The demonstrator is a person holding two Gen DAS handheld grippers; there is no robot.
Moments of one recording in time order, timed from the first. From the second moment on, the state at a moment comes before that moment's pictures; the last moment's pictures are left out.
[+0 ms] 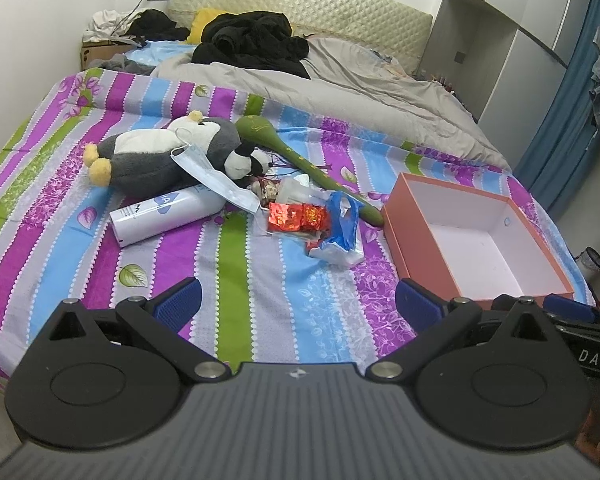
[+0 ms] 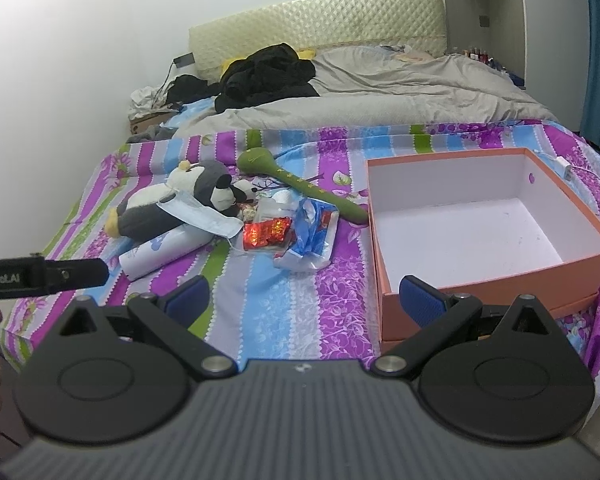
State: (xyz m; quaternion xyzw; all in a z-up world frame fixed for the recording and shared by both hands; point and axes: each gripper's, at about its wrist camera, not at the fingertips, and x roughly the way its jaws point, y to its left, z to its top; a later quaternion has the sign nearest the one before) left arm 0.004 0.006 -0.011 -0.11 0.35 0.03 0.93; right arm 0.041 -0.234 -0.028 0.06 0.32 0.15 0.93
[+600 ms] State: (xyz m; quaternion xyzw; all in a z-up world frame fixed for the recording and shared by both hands) left arm 0.004 0.020 -0.014 -0.13 0.36 0.04 0.93; right arm 0.047 -0.231 -0.034 0.06 0.33 0.15 0.93
